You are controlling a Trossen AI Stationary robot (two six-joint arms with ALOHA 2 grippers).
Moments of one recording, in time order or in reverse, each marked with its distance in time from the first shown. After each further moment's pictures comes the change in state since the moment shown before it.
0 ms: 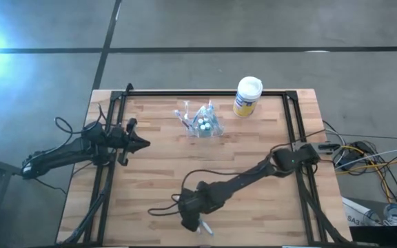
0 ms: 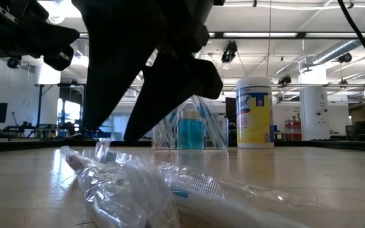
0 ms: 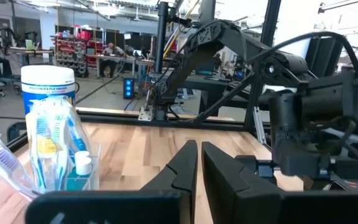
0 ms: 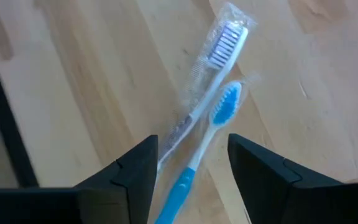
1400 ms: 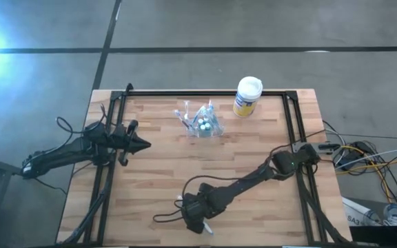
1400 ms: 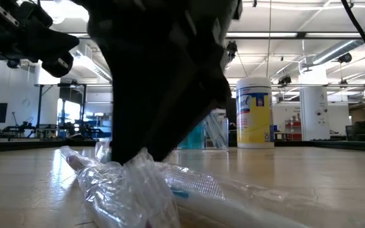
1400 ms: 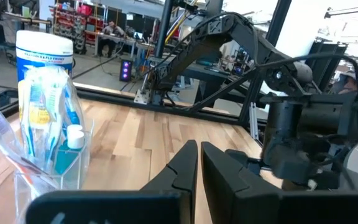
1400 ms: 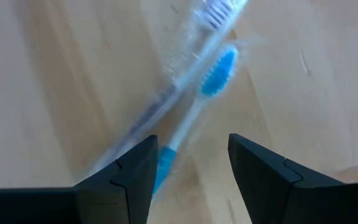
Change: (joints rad) left arm 0.000 0.000 0.000 -0.057 0.000 -0.093; right arm 0.027 0.022 -0.026 -0.028 0.052 -0.075
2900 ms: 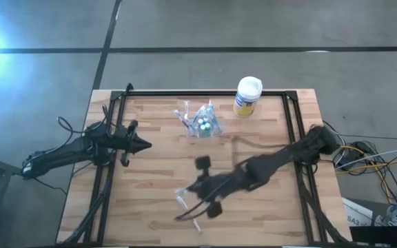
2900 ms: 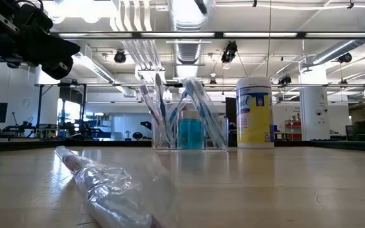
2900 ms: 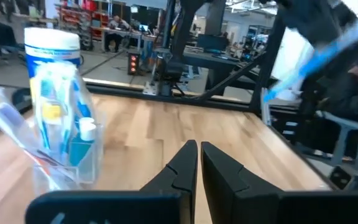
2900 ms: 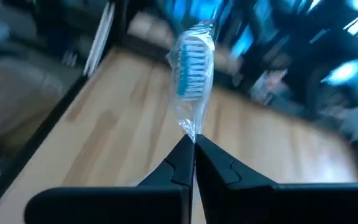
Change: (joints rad) left arm 0.001 -0.001 0.000 -0.056 -0.017 0.081; right arm -0.026 -0.552 -0.247 0.341 0.185 -0.903
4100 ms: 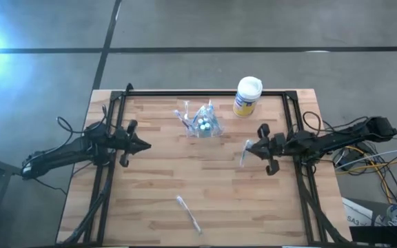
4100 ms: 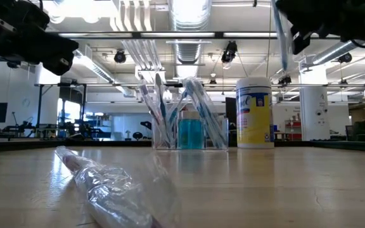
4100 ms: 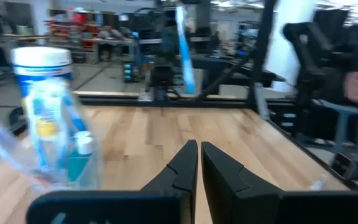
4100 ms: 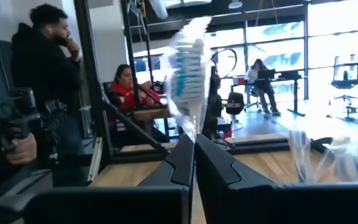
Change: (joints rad) left arm 0.000 0.000 0.000 0.017 0.028 0.094; right arm -0.277 -1.073 -1.598 1.306 -0.235 0.220
